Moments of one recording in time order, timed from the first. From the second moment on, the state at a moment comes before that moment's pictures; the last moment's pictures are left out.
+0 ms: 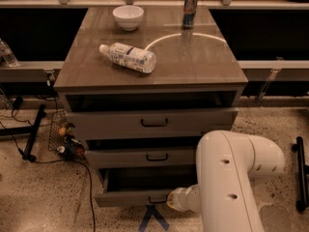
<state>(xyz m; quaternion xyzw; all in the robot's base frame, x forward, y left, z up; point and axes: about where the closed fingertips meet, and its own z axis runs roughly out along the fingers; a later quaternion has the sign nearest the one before) 0.512 -0.080 0.179 -0.68 0.69 0.06 0.25</state>
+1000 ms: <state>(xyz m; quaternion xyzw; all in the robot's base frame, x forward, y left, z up) 0.511 -0.081 0.179 -0.68 0.69 0.06 0.25</state>
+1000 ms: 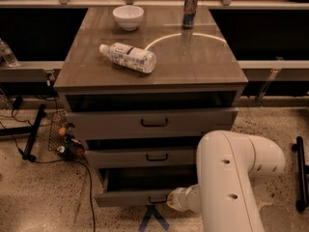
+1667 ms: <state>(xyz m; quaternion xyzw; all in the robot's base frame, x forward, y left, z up) 0.511 -0.081 0.179 -0.68 0.69 0.06 0.25</state>
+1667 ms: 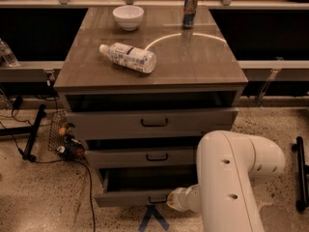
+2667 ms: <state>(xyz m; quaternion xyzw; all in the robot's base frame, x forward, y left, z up) 0.511 -0.082 0.179 -0.68 0.69 0.06 0.25</state>
